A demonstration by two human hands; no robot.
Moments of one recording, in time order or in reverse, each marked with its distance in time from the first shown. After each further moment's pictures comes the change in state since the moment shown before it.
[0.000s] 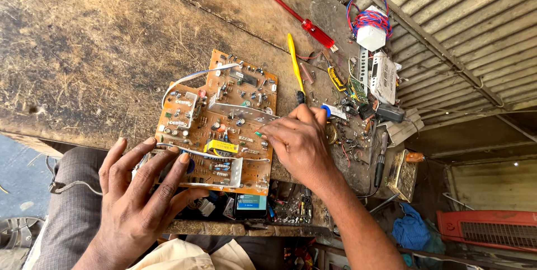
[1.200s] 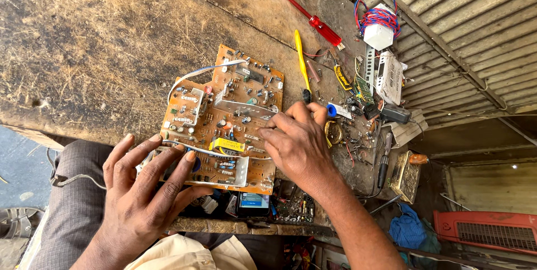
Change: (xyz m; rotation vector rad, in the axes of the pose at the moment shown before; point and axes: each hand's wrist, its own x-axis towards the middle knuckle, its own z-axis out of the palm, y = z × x) left_hand -0.001 -0.005 0.001 -0.008 -0.006 0.021; right_hand 0.009 -0.016 0.001 -0.126 -0.021 -0.129
